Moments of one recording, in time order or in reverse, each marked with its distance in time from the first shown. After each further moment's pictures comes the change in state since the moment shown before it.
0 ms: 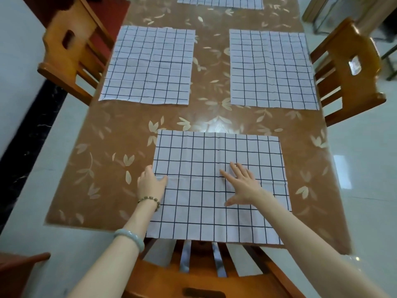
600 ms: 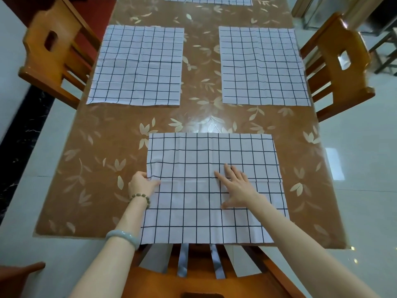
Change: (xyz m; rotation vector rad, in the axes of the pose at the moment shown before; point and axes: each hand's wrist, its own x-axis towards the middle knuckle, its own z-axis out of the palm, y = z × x) left_hand 0.020 0.000 -0.001 -0.146 -0.083 -0.192; right_hand 0.003 0.001 0.015 0.000 0.031 0.014
